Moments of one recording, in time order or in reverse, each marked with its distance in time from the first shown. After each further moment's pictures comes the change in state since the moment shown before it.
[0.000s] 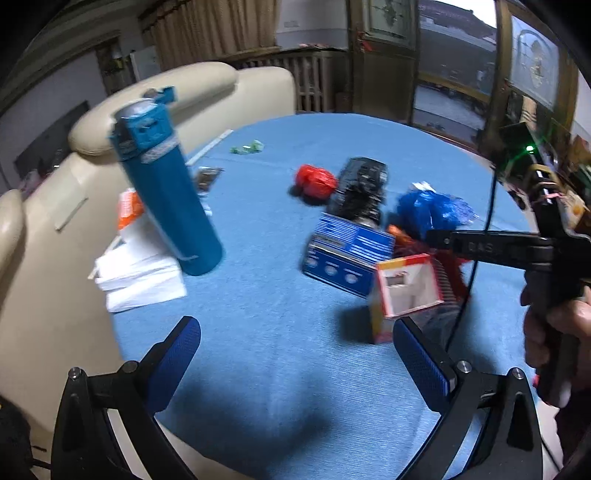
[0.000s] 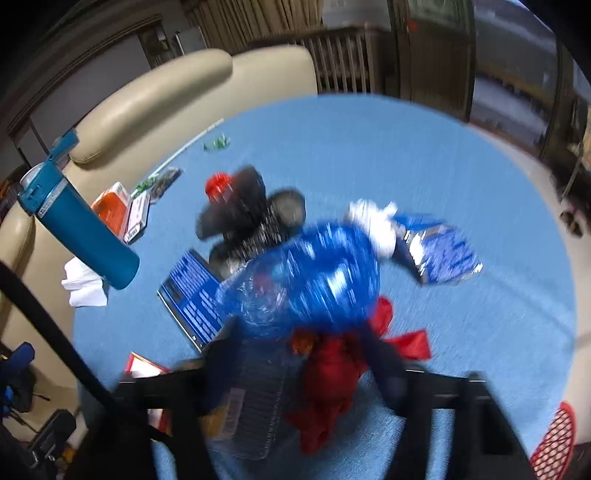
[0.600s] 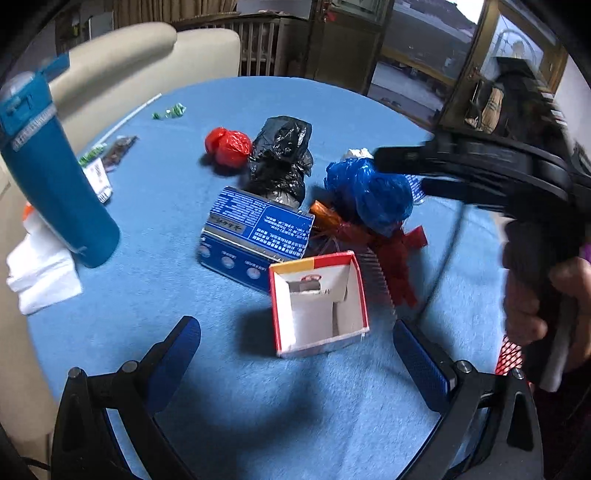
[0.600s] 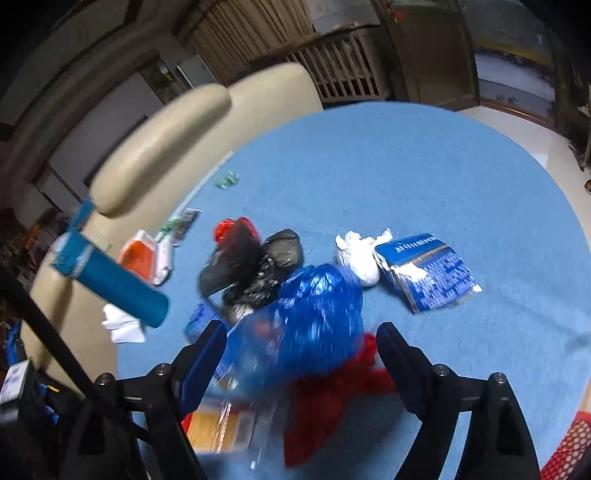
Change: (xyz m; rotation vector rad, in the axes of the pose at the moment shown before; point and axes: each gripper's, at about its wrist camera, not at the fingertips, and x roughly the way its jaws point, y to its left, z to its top) left arm 0.055 -0.043 0.016 -0.020 0.130 -0.224; right arm -0.016 -0.038 0.041 0.104 -0.025 0.155
